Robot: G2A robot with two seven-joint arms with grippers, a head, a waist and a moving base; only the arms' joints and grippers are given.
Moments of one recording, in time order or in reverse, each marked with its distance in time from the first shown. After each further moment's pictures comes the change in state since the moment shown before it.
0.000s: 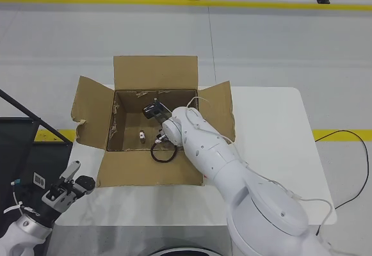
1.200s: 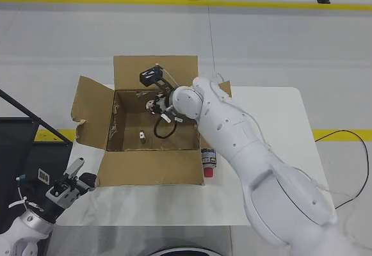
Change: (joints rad) left arm -0.046 0.002 0.023 0.015 0.011 0.021 -0.017; right arm 0.111 0.115 0.178 -0.122 0.088 -0.251 -0.076
